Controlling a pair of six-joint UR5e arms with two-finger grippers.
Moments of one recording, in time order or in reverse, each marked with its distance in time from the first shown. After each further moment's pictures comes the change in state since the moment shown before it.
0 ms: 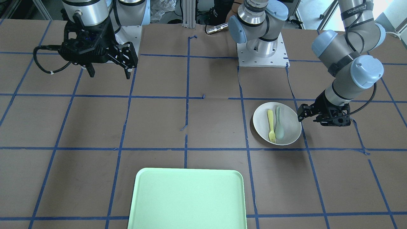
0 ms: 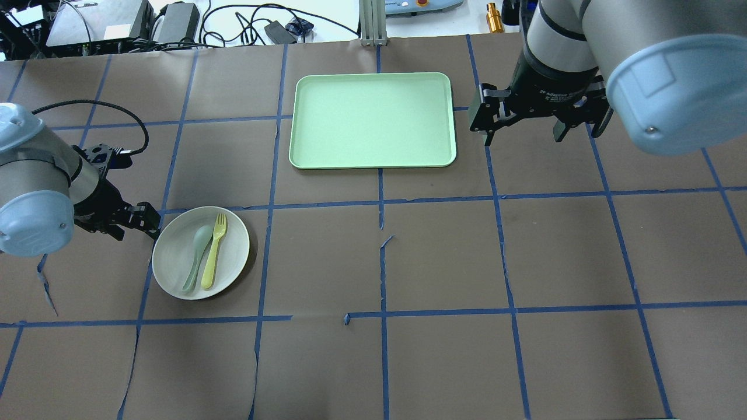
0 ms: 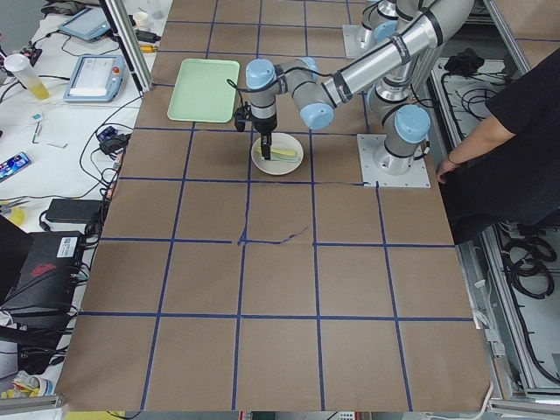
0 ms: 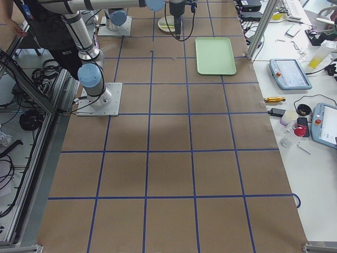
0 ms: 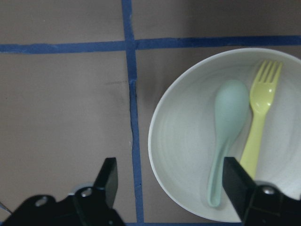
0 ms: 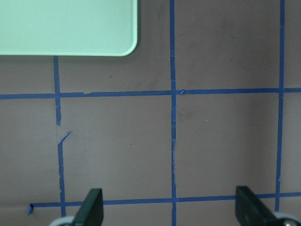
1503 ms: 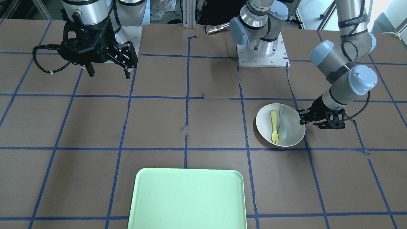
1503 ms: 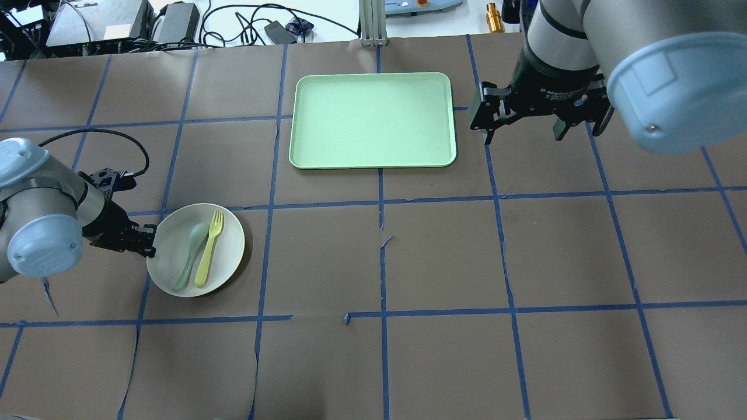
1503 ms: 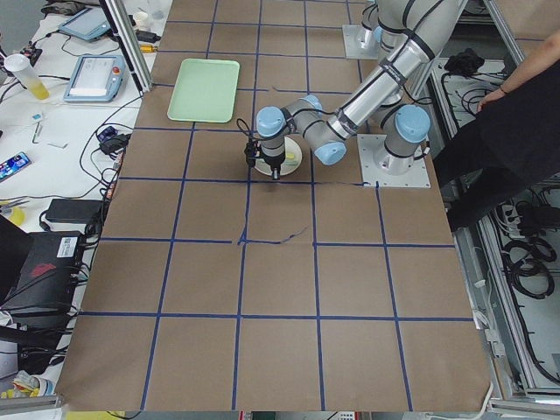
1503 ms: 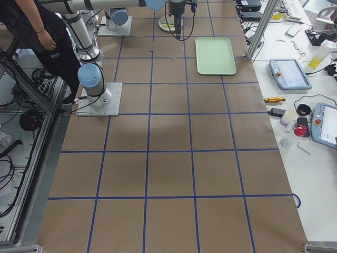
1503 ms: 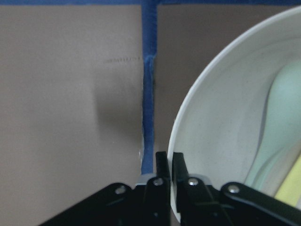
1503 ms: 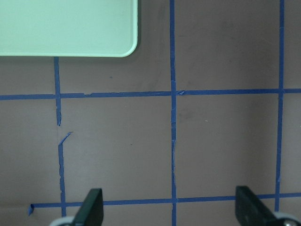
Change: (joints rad) left arm 0.087 -0.046 -0.050 0.045 -0.101 0.023; right arm 0.000 0.000 -0.004 0.000 0.000 0.000
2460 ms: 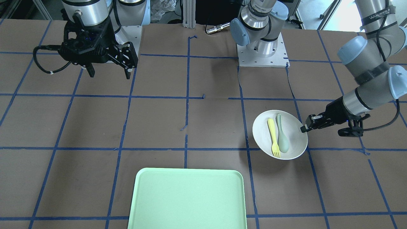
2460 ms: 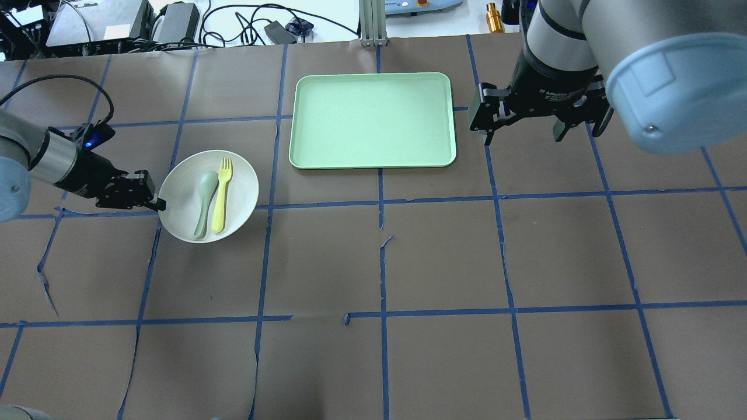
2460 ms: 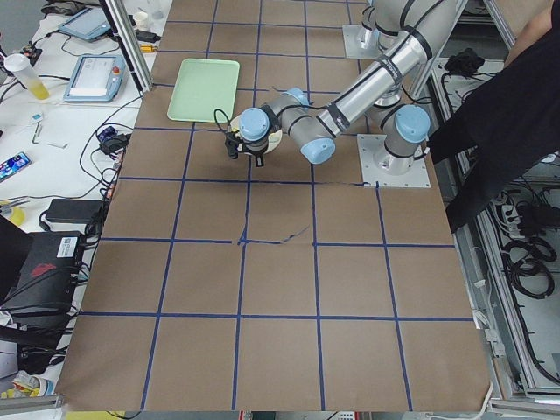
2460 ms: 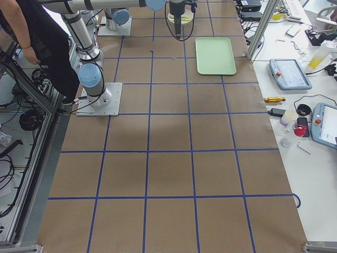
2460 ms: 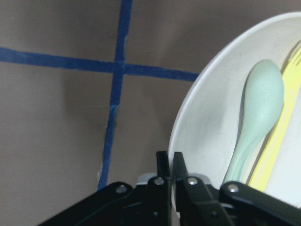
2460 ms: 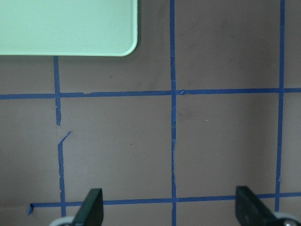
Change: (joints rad) left arm -0.068 -0.037 0.231 -0.262 -0.274 -0.101; right arm 0.000 0.002 0.001 0.000 -0.001 0.000
